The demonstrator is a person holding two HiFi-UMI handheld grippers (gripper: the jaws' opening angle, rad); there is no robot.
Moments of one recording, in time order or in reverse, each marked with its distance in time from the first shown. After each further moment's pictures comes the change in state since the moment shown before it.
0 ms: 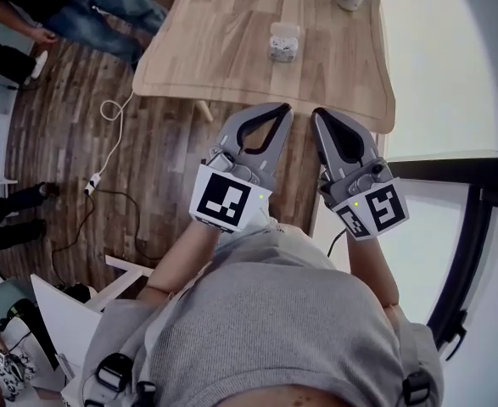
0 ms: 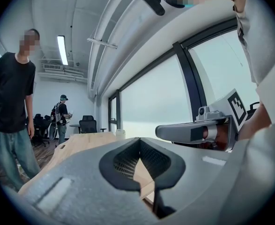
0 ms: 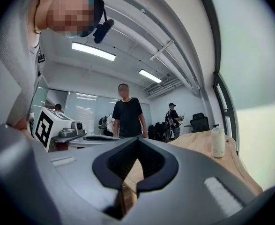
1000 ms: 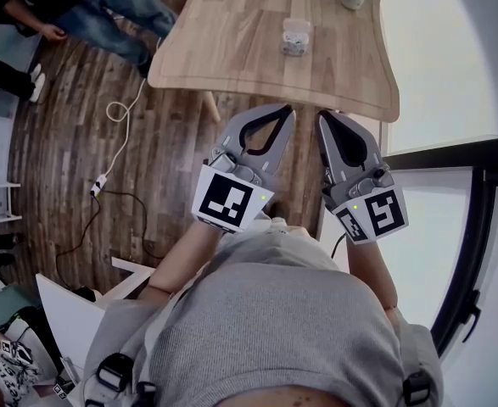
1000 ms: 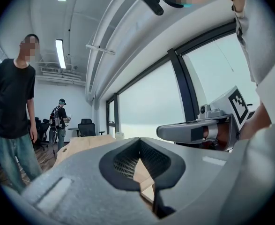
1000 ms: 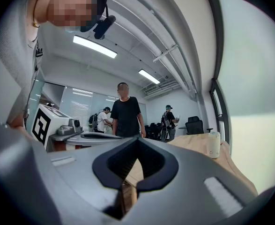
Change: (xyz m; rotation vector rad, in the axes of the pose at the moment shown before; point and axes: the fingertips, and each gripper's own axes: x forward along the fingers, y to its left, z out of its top) left arm -0.061 -0.005 0.018 0.025 -0.018 -0.036; right arm -0.011 0.059 0.013 -0.050 0.009 -0.076
